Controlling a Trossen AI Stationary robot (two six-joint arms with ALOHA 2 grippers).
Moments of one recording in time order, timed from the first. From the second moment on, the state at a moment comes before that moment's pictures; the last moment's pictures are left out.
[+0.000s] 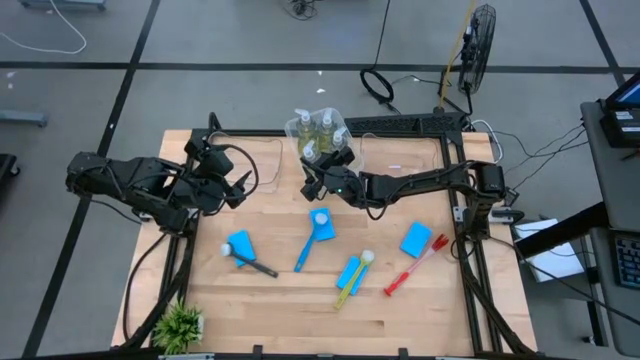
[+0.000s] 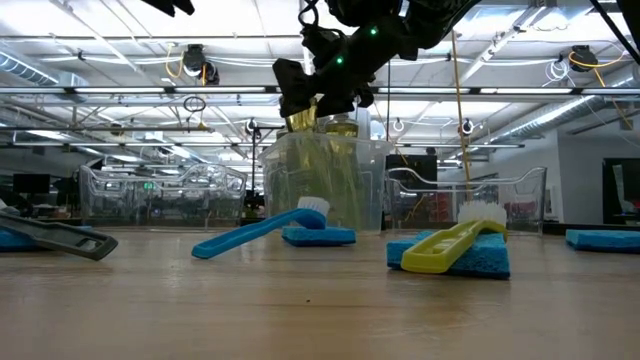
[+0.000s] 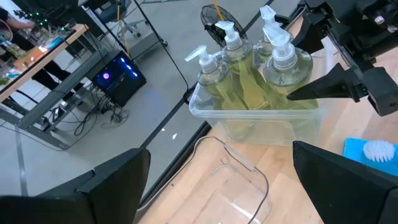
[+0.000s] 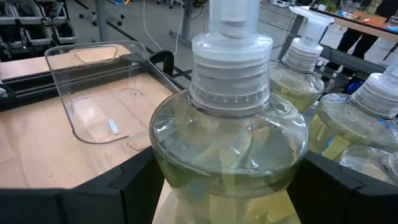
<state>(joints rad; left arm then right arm) -0.25 1.07 1.30 -1.16 -0.96 -0.42 -0.08 1.84 1.26 0.22 0.70 0.12</state>
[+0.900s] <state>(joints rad) -0.25 1.07 1.30 -1.16 -0.96 -0.41 -0.08 1.84 1.26 0.22 0.70 0.12</state>
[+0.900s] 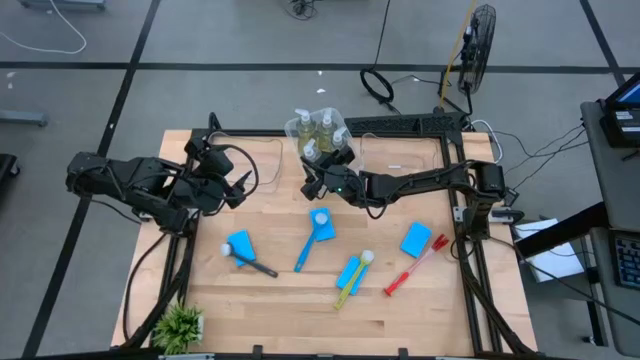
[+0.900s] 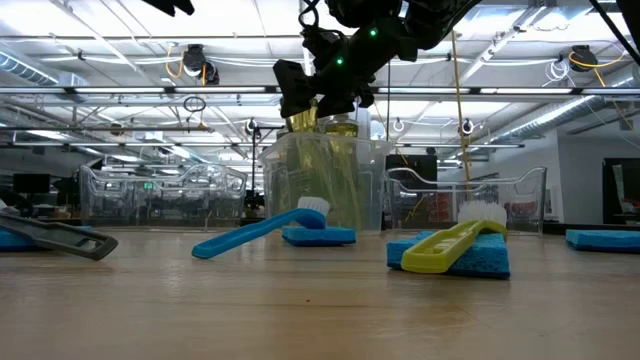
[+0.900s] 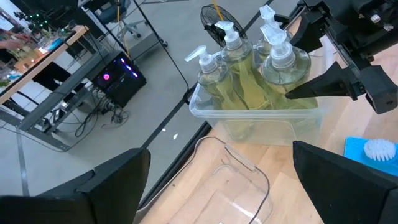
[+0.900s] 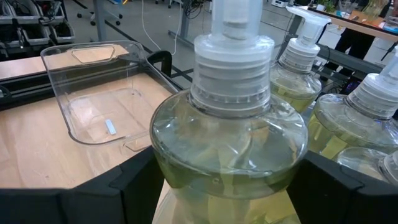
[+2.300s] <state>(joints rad) -0.25 1.07 1.30 -1.16 -0.96 -0.42 -0.08 1.84 1.26 0.25 0.70 -0.03</state>
